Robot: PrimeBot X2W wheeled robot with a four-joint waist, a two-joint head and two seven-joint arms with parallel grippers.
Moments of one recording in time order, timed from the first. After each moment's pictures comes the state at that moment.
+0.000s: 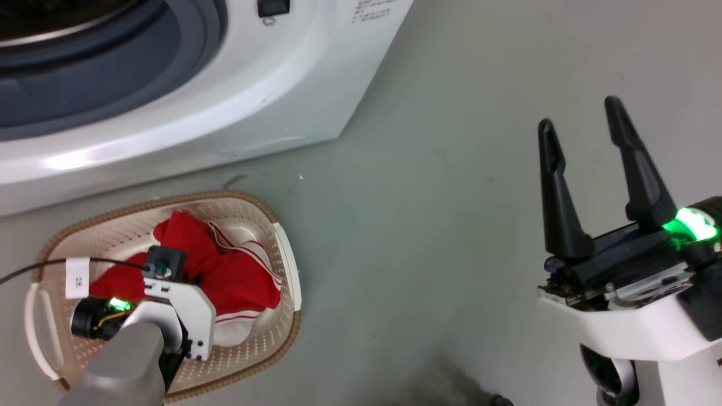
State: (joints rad) left arm -0.66 0.37 -0.81 1.13 -0.70 -0.03 -0.16; right arm -0.23 -0.05 0.17 -0.30 0.10 0.13 -0.26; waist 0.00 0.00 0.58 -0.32
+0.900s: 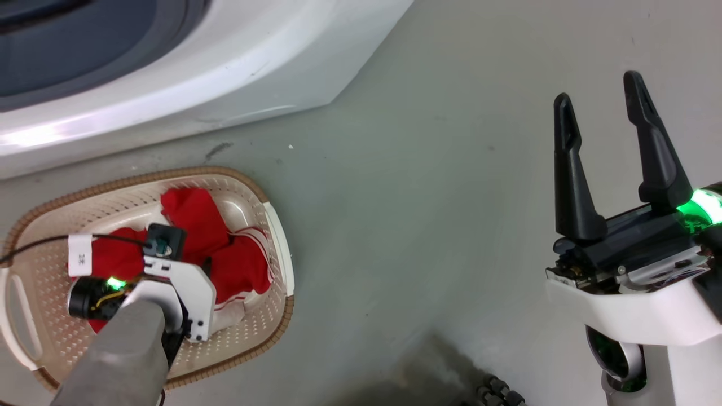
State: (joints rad) left arm -0.79 0.32 -0.84 1.28 -0.69 -0.05 -0.17; right arm -0.28 -0.05 0.15 -0.30 0.11 0.13 -0.26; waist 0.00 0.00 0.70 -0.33
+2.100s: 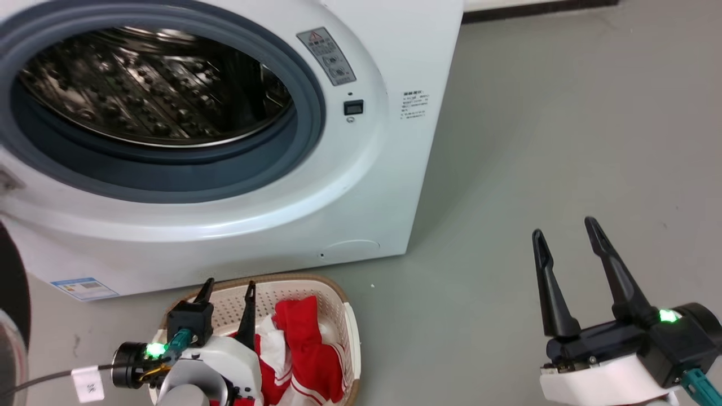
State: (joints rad) left arm -0.26 0.30 -0.42 0.53 -0.42 0.14 -0.26; right arm 0.02 -0.05 0.10 -0.18 0.05 0.13 -0.26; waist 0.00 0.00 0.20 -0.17
